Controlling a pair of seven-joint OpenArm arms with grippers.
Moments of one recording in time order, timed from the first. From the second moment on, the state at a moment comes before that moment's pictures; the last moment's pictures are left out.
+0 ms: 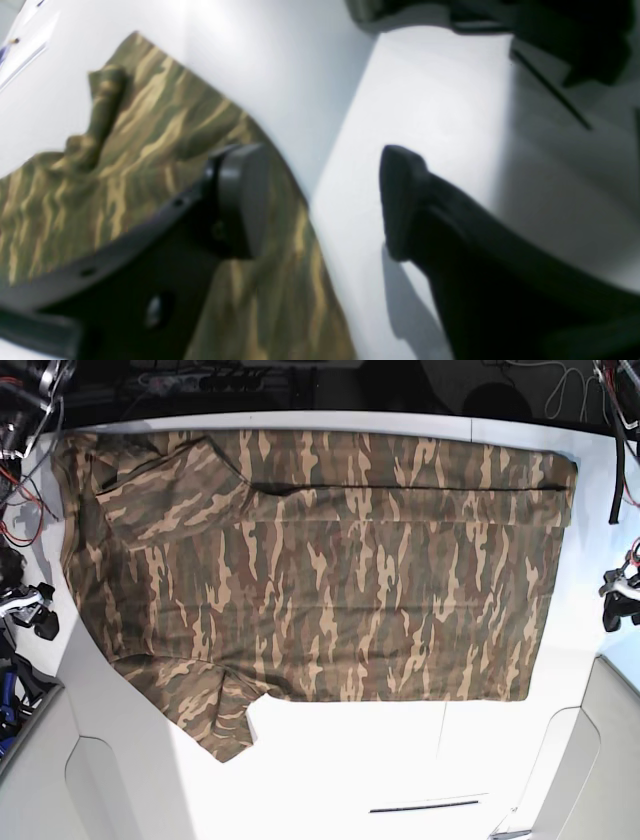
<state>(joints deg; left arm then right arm) 3.0 -33.4 -32.1 79.9 -35.5 -22.7 39.4 8.5 22.6 30.1 63.5 34.0 31.1 -36.3</state>
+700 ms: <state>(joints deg) -26.8 -33.8 -8.2 31.4 -31.2 -27.4 27.2 23.2 21.8 23.9 35.2 22.4 31.1 -20.2</state>
